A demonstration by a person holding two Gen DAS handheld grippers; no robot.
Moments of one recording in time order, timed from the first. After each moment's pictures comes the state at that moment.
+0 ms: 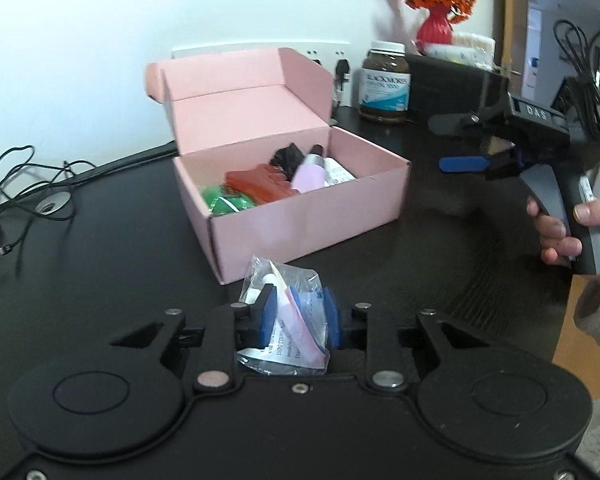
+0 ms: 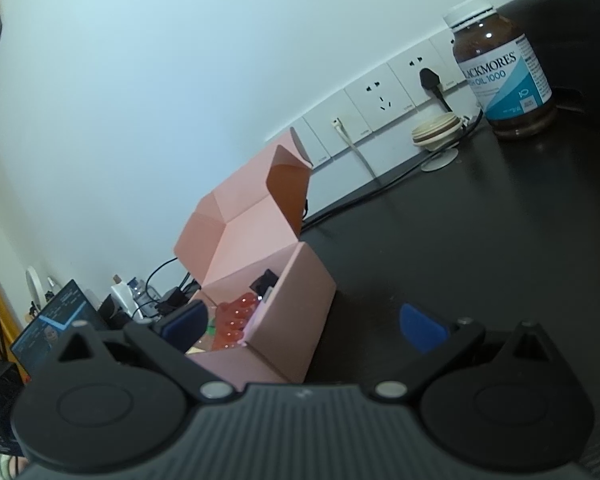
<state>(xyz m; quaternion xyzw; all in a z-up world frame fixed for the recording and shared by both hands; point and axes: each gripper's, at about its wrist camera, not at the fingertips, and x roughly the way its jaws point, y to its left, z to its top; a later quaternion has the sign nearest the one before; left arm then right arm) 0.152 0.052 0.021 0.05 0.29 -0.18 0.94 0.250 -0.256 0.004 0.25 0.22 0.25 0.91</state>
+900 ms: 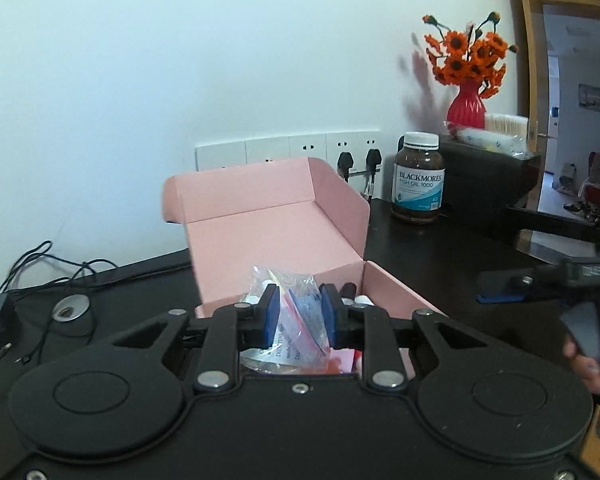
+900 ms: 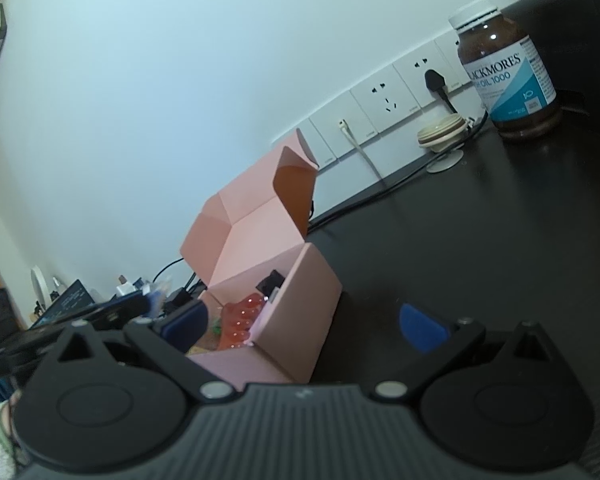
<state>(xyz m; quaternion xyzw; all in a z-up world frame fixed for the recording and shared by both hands) 0.217 0.020 0.074 0.05 0.19 -0.14 0.97 0.249 -0.256 0.003 0.25 0.22 0.26 0.91</state>
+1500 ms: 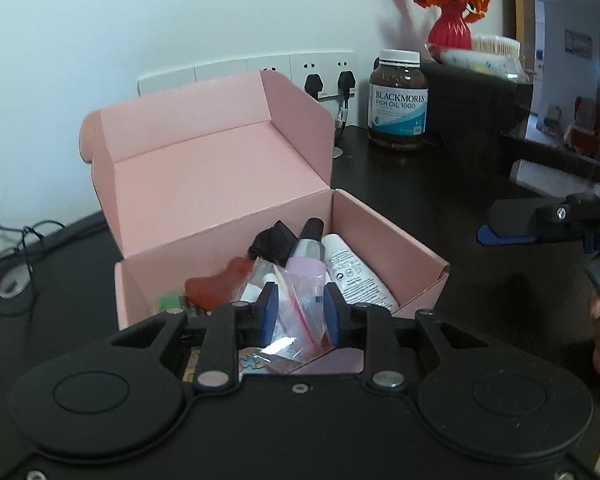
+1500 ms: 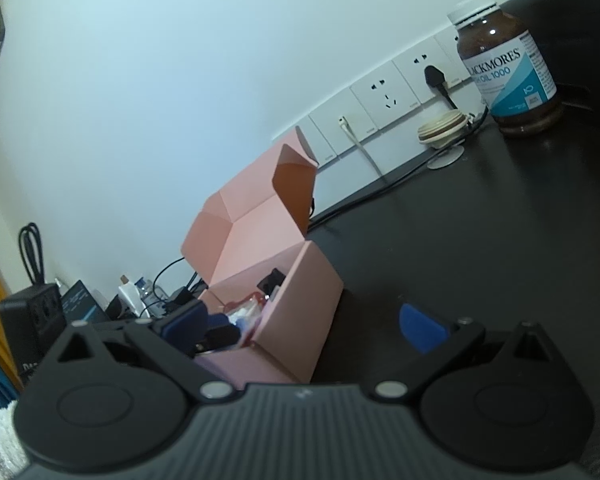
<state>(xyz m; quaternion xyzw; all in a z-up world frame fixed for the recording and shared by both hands) 0.253 -0.008 0.034 0.07 0.29 -0.17 0.94 0.251 -0.257 0.003 0.25 0.22 0.26 0.90</state>
